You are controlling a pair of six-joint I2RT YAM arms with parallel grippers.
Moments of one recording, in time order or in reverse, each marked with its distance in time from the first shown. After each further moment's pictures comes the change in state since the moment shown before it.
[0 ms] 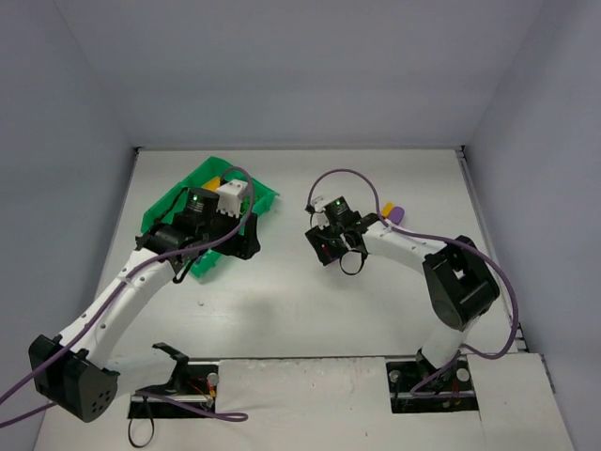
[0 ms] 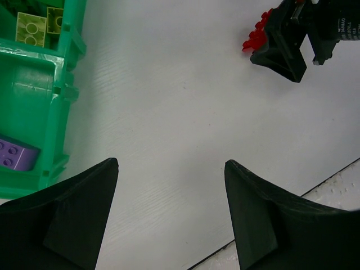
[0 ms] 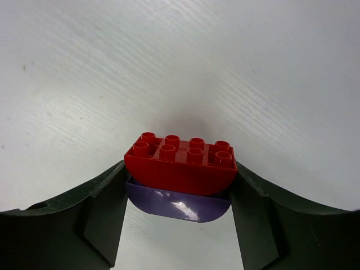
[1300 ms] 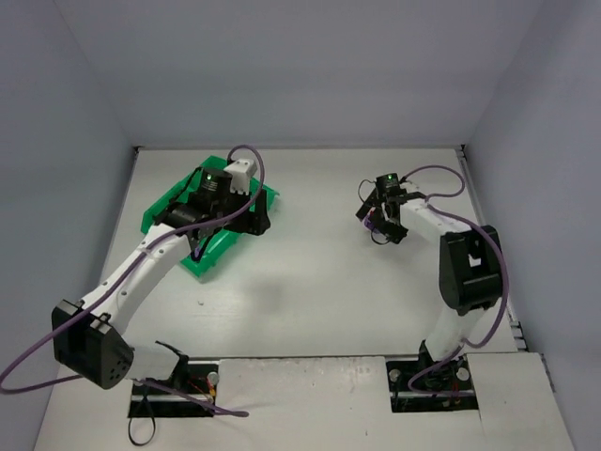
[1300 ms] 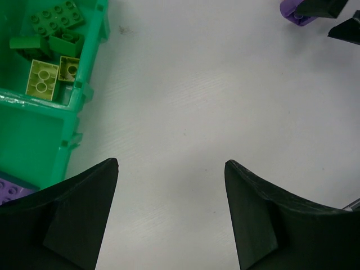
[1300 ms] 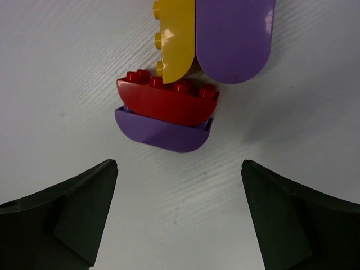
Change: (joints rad) left arm 0.000 0.200 0.149 0.096 -0.032 -0.070; right arm -0.374 0.014 0.058 -0.086 0.171 0.810
